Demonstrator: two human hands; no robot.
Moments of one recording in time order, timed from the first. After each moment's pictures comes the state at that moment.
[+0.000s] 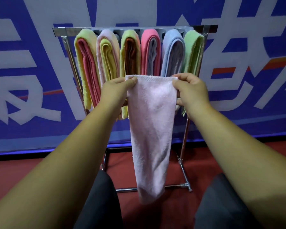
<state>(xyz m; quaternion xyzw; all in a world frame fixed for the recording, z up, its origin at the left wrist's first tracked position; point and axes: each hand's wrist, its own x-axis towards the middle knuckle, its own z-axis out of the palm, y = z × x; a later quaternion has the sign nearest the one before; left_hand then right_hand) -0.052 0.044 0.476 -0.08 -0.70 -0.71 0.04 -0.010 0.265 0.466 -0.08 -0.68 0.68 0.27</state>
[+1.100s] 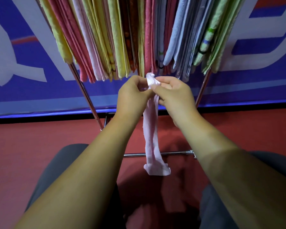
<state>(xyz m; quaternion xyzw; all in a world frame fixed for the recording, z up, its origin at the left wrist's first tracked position) -0.078 0.077 0.300 -0.08 -0.83 -0.55 0.08 -0.052 0.213 0.296 -0.09 -0.69 0.71 0.11</state>
